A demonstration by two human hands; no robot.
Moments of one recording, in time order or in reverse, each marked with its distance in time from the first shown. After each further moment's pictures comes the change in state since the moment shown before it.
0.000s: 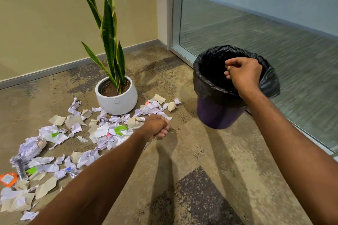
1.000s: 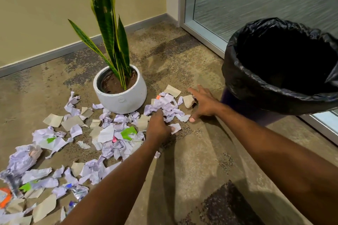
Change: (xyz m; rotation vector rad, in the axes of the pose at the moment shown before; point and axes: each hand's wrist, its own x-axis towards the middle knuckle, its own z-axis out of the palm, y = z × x) left_hand 0.098 -0.055 -0.037 0.558 0.281 0.218; right_hand -0.034 0.120 0.233 -0.676 -1.043 -0.085
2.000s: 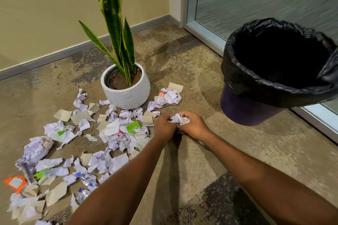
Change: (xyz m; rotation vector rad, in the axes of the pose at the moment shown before) left_hand -0.038 0.017 0.002 -0.388 -0.017 -0.164; right_hand -0.074 -0.052 0.097 0.870 0.174 0.056
